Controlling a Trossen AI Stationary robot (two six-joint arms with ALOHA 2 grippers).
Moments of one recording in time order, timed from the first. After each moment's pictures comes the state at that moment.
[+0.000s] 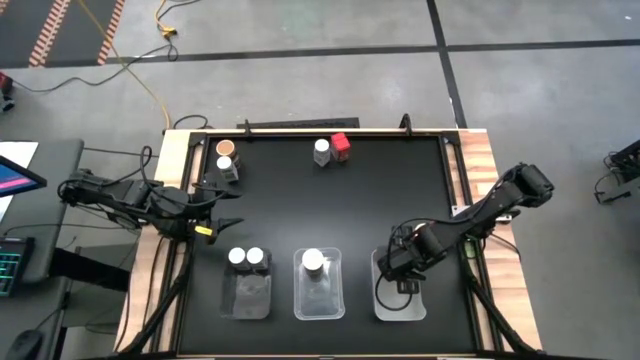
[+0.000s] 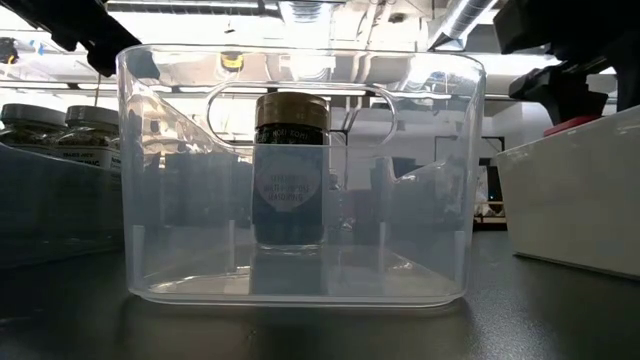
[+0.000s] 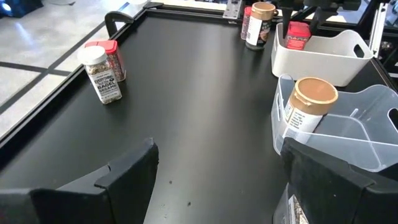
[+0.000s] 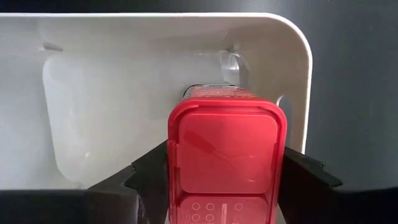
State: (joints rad) left arm -0.27 0.45 0.62 -0.59 -0.45 -0.23; right arm 0.48 1.51 1.06 -0.95 0.08 0.47
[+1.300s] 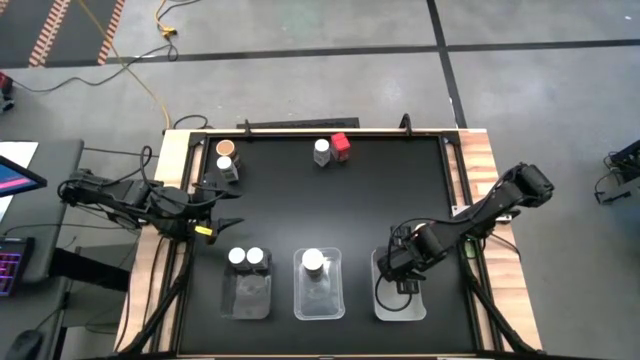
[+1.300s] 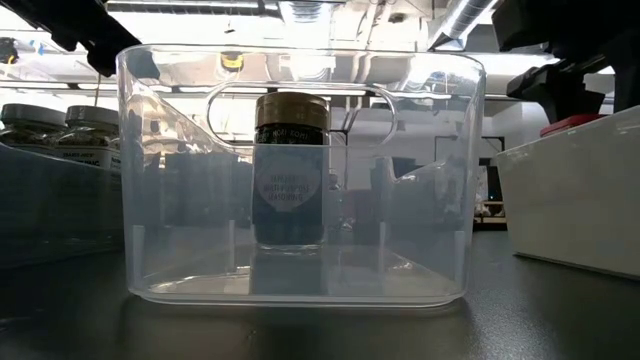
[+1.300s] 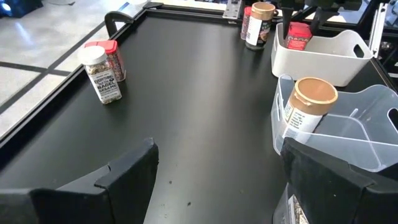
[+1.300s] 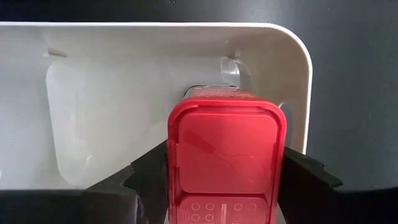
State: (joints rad) left arm -0.27 0.45 0.62 -0.59 -0.45 -0.23; right arm 0.48 1.51 1.06 -0.94 0.08 0.46
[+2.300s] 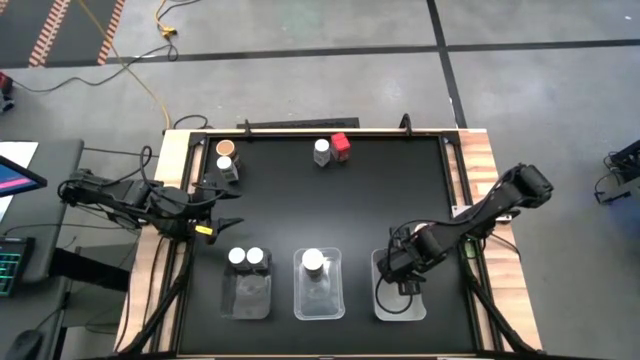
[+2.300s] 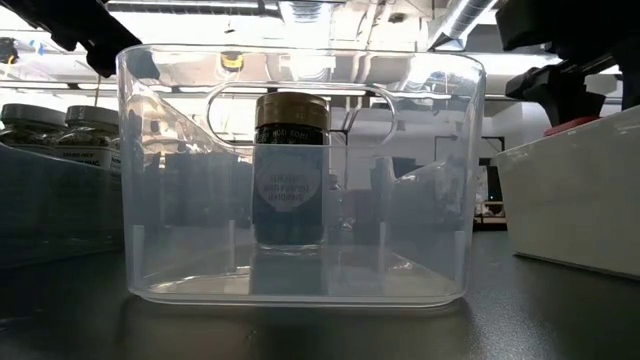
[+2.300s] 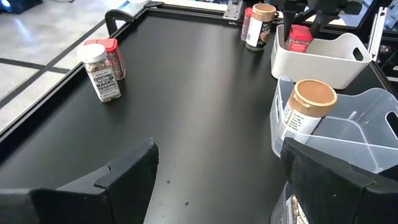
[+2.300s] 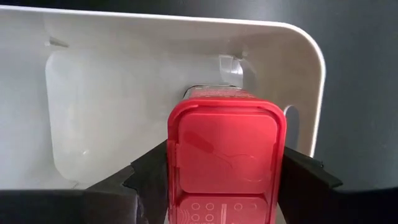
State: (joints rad) left arm -0.27 0.45 0.62 -0.59 -0.45 -0.25; right arm 0.50 1.52 1.06 -0.93 0.08 0.42
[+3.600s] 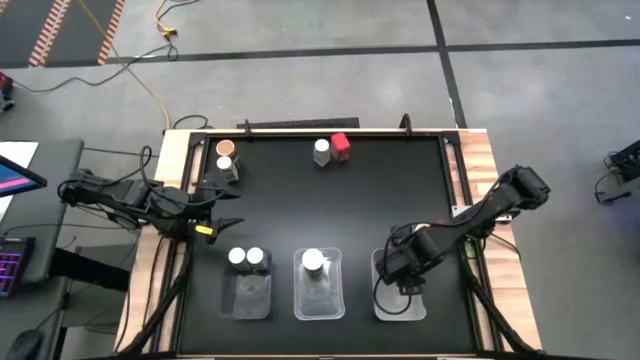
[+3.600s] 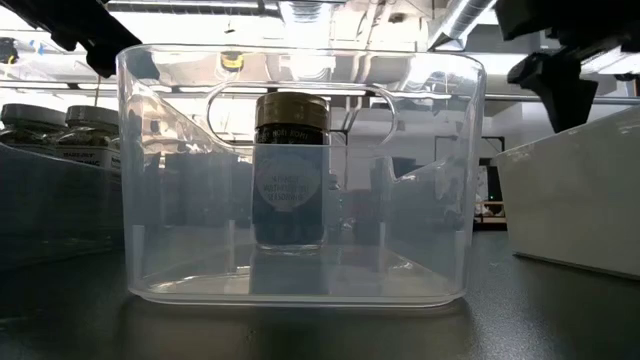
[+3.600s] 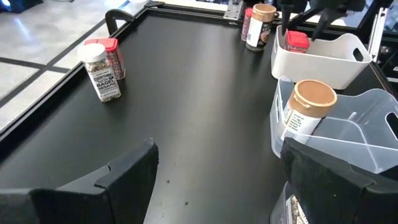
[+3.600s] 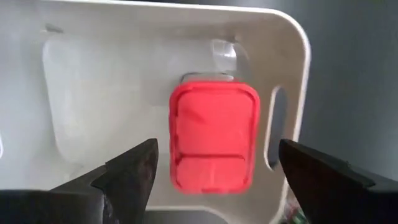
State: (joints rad) left arm -0.27 0.45 0.62 -0.59 -0.45 -0.26; right arm 0.50 1.55 1.15 -1.08 0.08 0.44
